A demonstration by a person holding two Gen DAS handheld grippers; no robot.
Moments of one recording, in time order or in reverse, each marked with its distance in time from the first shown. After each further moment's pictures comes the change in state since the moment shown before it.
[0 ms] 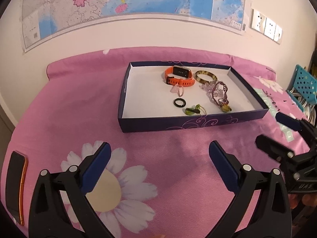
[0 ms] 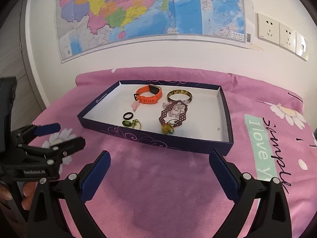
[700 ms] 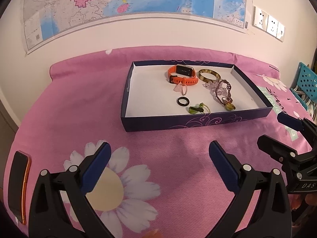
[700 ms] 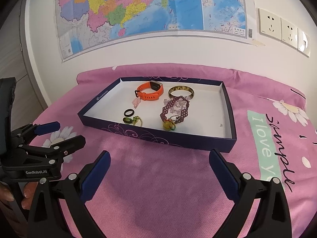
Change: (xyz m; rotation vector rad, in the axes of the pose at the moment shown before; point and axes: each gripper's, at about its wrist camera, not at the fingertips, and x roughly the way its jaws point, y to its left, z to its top) left arm 0.000 -0.001 -0.001 0.001 -0.001 0.025; right arm 0.005 -0.001 -0.002 0.005 0.023 0.011
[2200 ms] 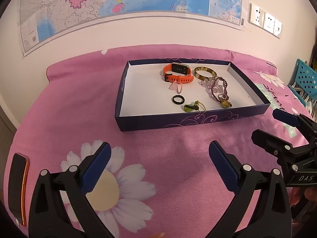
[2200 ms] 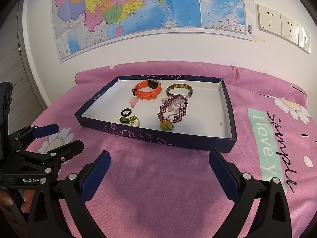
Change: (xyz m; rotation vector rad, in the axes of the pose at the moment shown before) left arm 0.000 -0.006 0.000 0.017 0.009 -0.014; right arm 0.005 -0.003 0.002 0.015 0.013 0.002
